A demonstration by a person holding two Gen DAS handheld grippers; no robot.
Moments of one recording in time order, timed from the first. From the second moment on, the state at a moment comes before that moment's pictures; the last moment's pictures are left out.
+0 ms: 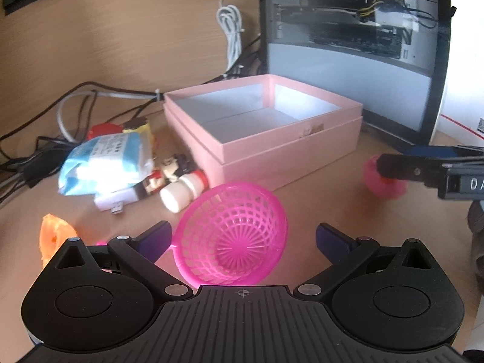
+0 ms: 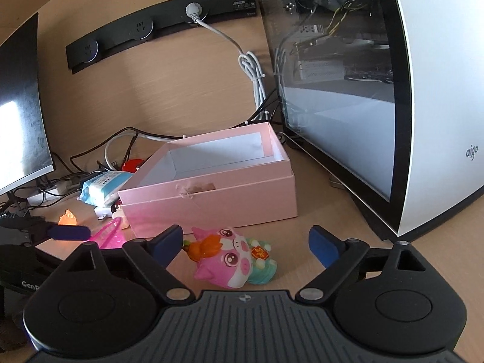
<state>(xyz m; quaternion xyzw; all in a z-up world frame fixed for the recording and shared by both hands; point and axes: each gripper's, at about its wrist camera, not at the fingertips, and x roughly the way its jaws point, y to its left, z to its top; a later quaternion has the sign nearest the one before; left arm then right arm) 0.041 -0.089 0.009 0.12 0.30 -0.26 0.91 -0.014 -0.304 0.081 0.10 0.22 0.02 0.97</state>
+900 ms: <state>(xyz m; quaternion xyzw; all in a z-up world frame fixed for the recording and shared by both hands) 0.087 -0.049 0.015 0.00 0.37 -0.15 0.92 -0.013 -0.305 0.081 0.10 0.23 0.02 0.97</state>
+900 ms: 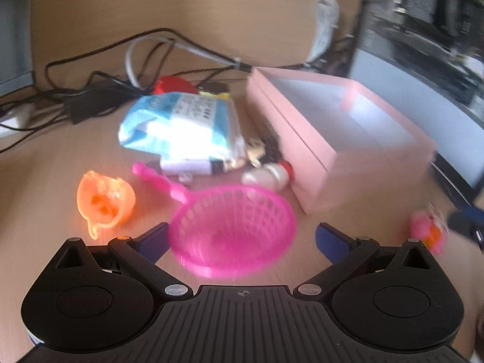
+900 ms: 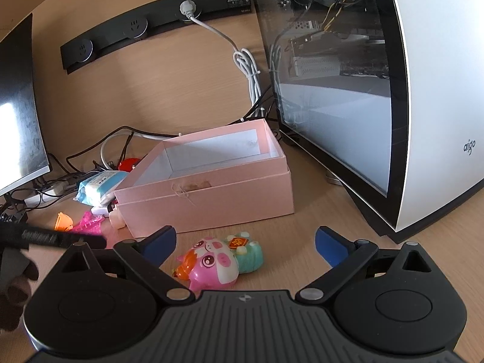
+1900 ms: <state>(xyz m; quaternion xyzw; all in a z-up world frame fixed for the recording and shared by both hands) -0.008 -0.008 0.017 0.04 0.40 -0.16 0.90 -0.007 -0.255 0.078 -0.05 0.34 0.11 0.93</state>
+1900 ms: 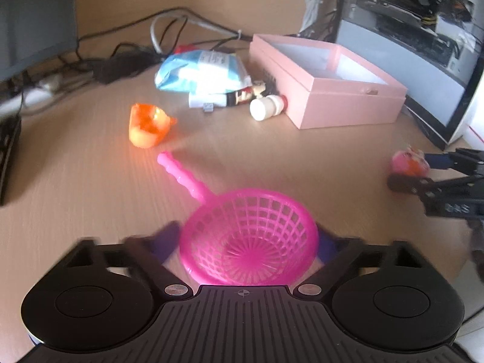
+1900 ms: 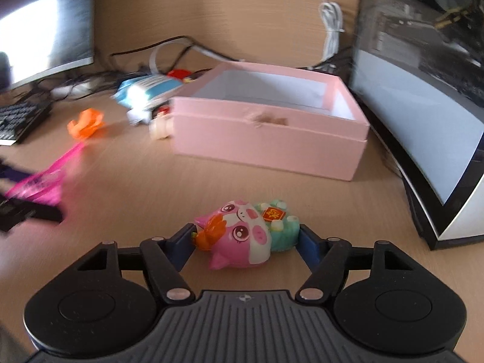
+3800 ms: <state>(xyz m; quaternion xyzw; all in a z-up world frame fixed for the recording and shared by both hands) 0.006 0.048 0.015 0.03 0.32 -0.11 0.94 0.121 -0.272 0.177 -0.01 0.32 0.03 0.95</state>
